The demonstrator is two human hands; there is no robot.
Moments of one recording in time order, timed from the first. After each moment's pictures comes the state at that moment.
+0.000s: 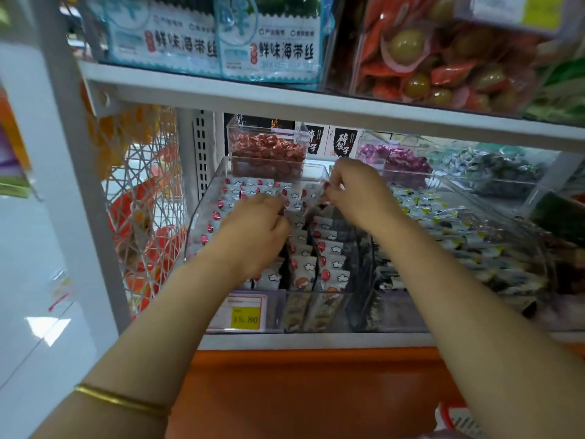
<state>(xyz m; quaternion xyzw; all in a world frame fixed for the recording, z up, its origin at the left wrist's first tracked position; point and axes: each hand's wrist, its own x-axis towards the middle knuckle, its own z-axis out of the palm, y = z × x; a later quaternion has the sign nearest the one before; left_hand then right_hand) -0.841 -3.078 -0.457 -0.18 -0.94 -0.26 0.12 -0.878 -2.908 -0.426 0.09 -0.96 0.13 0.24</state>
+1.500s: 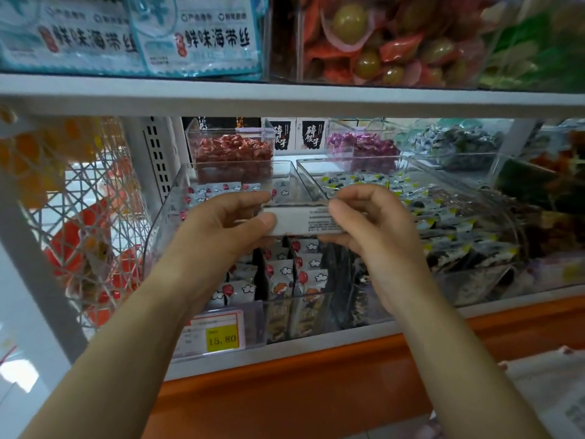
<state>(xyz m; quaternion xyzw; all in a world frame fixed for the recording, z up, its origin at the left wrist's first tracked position) -0.822 -3.076 -0.450 -0.14 -0.69 -0.71 0.01 -0.796 -2.895 -0.468 0.07 -0.70 0.66 0.25</state>
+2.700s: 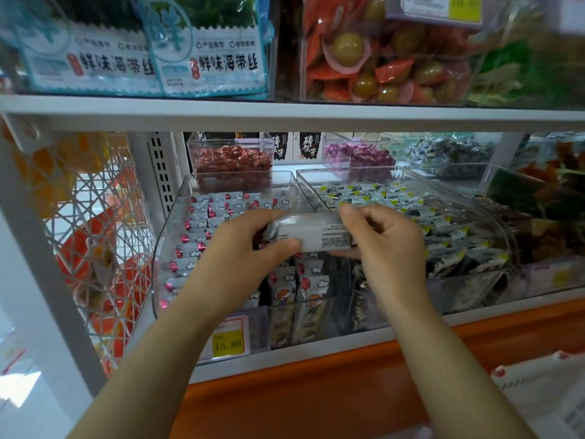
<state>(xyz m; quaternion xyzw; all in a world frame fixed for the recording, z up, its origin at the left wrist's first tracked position) -0.816 -3.069 -0.453 -0.25 -0.80 -0.54 0.08 -0.793 -2.901 -0.466 0.01 -0.75 0.54 0.38</state>
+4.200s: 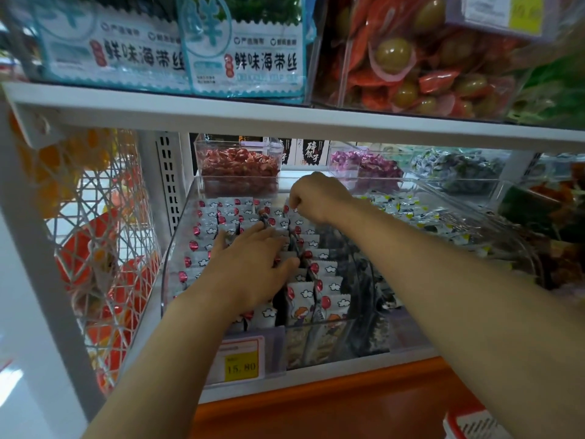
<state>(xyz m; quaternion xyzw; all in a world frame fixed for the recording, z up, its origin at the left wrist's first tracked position) -0.877 -3.075 -0.479 -0.25 -0.96 -0.14 0.04 -0.939 -2.925 -0.425 0.09 -0.99 -0.01 0.12</state>
